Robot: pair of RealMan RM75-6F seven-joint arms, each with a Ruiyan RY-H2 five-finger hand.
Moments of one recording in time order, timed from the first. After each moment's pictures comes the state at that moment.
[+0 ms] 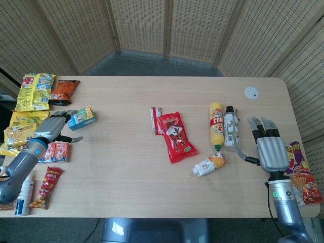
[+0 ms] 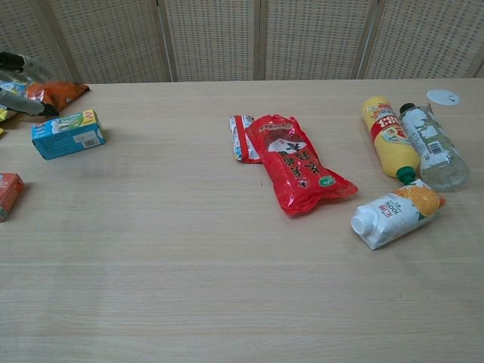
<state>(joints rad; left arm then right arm) -0.76 -1.09 -0.13 -1.52 0.80 0.61 0.13 0.34 -1.18 0.19 -1.80 -1.28 1.36 -0.43</state>
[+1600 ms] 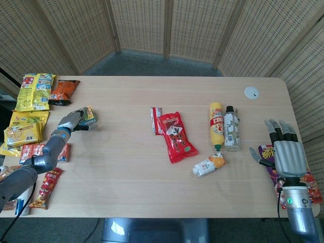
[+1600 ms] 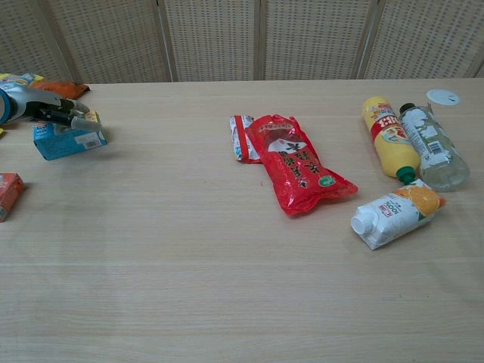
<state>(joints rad) -0.90 -1.58 -0.16 -0.76 0.66 0.27 -0.06 0.27 -1.10 0.18 -1.86 -1.26 1.41 -0.38</state>
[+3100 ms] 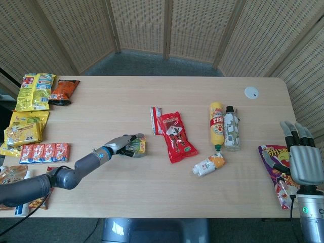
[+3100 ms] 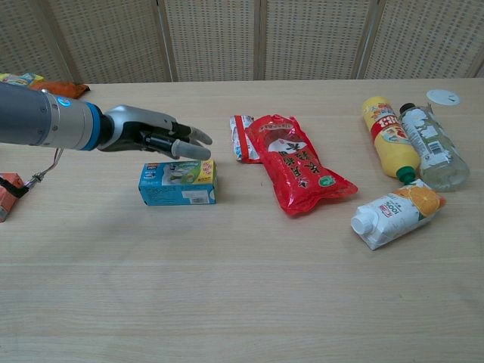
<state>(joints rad) -0.95 -1.49 -0.24 -1.33 0.90 0.32 -0.19 0.20 -1.02 0.18 -1.88 -1.33 1.48 -0.26</state>
